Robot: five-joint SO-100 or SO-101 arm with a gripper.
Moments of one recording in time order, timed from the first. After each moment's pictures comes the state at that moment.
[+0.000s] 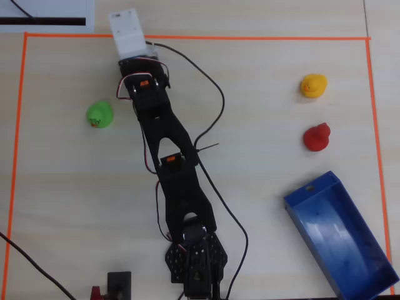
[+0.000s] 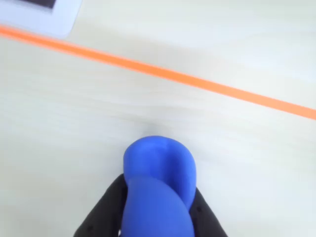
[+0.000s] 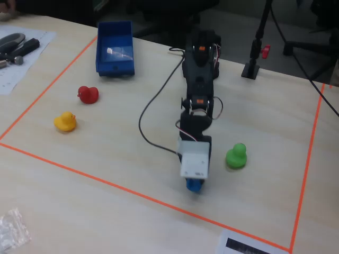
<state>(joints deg) -12.5 53.8 64.0 33.2 -84.8</state>
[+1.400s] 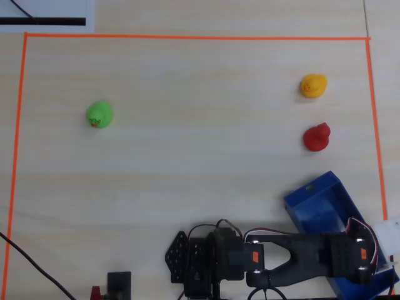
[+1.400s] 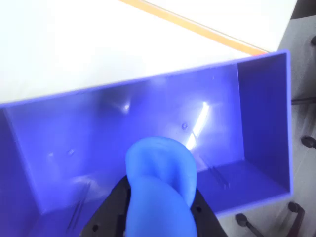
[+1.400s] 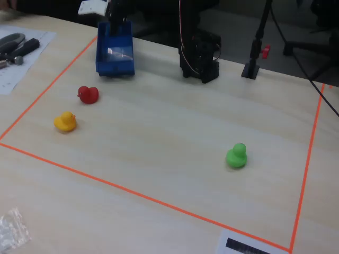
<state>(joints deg) 94.5 92.9 95.2 56.9 -108.0</state>
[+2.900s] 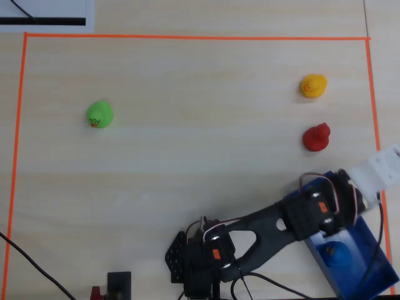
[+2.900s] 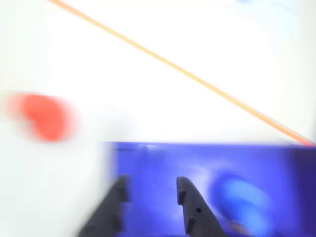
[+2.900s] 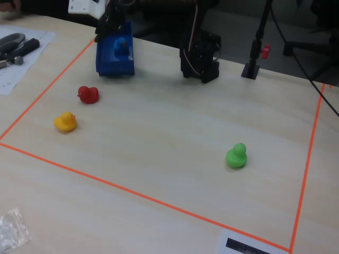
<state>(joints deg) 69.3 115.6 110.0 46.0 -97.3</state>
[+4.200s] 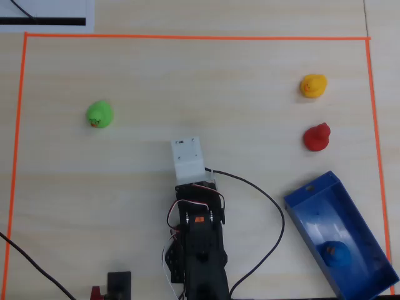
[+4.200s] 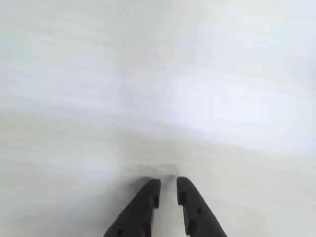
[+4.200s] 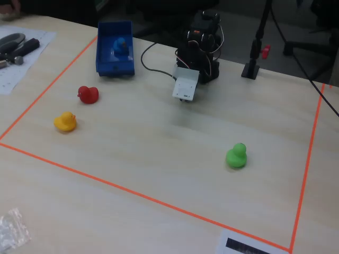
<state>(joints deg) 0.8 189.9 178.3 73.5 -95.0</state>
